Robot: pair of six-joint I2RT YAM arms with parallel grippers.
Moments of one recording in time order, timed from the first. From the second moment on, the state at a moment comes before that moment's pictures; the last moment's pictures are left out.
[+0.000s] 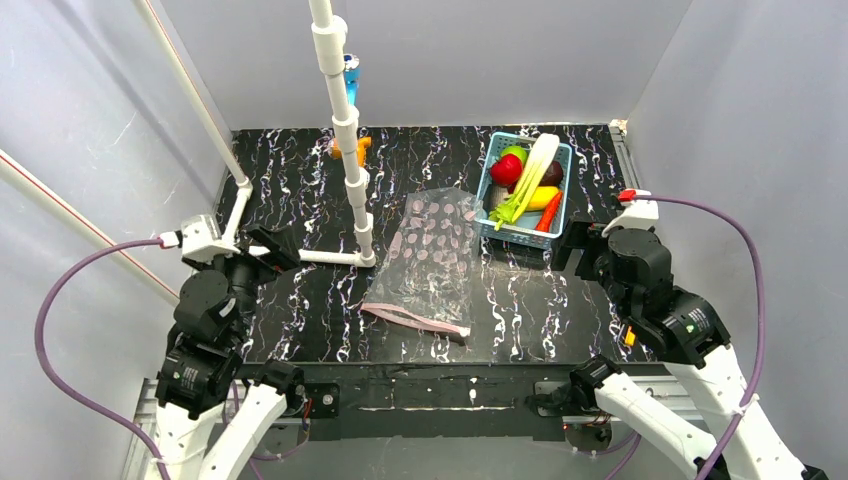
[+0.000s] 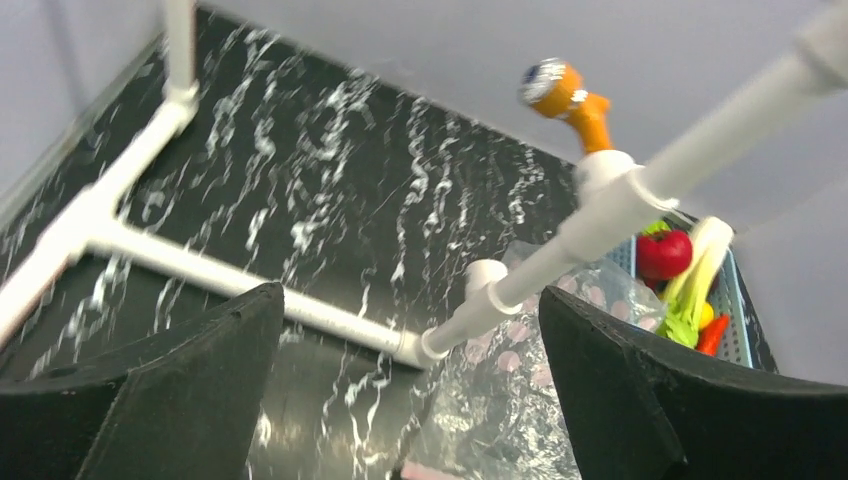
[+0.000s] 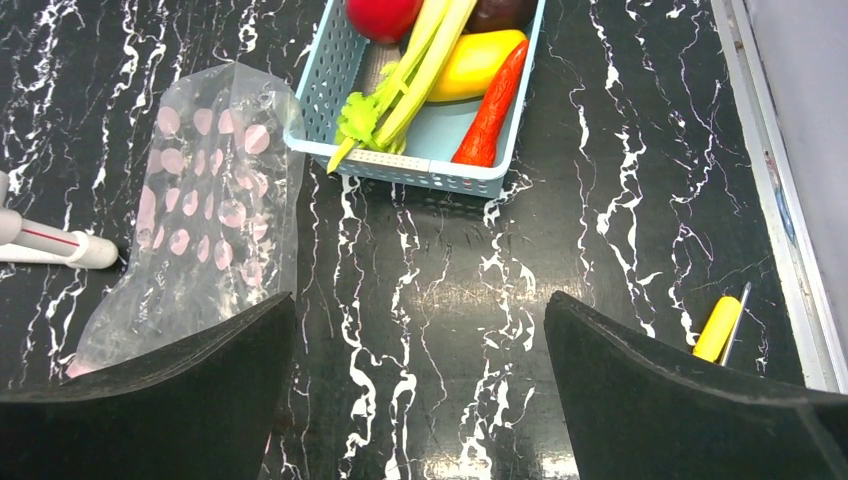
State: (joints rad) left arm -0.32 0.40 0.91 -0.57 -0.36 -0.37; right arm 0.58 0.64 1.04 -0.86 0.44 0.40
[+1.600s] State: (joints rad) left arm -0.32 0.34 0.88 -1.10 -0.02 -0.71; right arm 1.42 1.94 1.36 -0.70 0.70 0.10
